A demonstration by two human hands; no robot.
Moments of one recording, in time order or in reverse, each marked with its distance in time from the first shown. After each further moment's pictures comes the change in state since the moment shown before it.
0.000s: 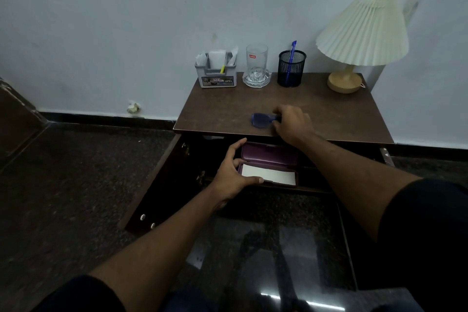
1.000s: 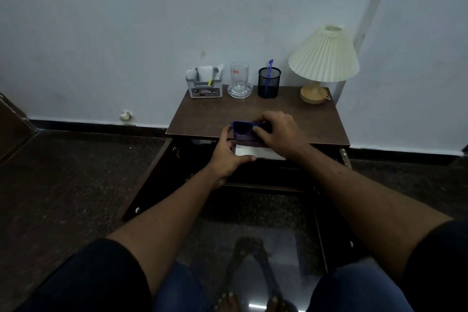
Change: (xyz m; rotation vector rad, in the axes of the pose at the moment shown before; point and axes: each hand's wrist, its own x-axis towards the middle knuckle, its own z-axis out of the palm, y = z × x) left_hand -0.007 0.058 0.033 -0.083 0.052 0.081; right_hand -0.091 -0.016 -0.084 0.207 0.147 -0.292
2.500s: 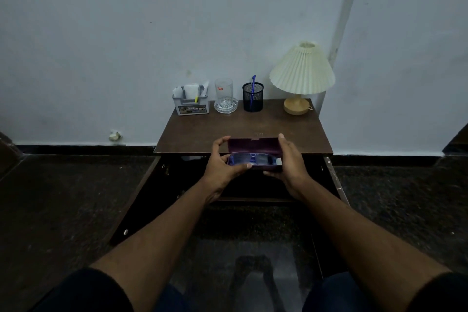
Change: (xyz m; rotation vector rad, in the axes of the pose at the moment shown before) left_hand -0.001 0.011 0.020 -0.124 -0.016 -0.011; right_hand -0.054 0.012 -0.006 1.122 0.198 0.838
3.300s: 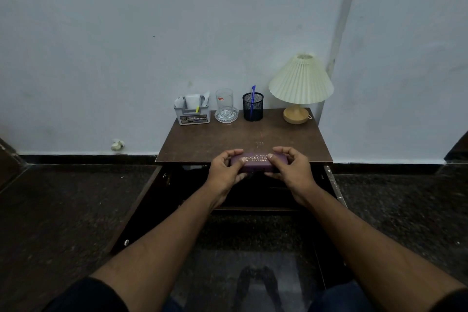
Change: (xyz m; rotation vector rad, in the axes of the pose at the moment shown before) left_hand 0.010 0.012 0.023 -0.124 0.110 -0.037; right_hand 0.002 -0.004 -0.010 -0.074 -0.013 -0.171
